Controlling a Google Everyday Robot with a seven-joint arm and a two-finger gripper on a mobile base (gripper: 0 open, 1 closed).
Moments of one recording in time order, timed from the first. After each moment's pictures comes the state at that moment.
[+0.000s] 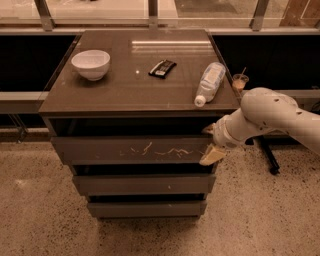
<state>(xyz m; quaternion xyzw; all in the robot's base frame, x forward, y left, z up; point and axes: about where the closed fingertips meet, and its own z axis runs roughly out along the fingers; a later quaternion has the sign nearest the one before) 0.597 -0.171 0.674 -0.64 0.72 0.05 0.25</state>
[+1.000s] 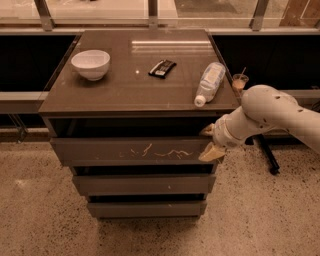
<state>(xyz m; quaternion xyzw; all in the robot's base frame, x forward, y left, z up) 0.591 -0.166 0.676 -0.66 0.71 0.07 0.24</state>
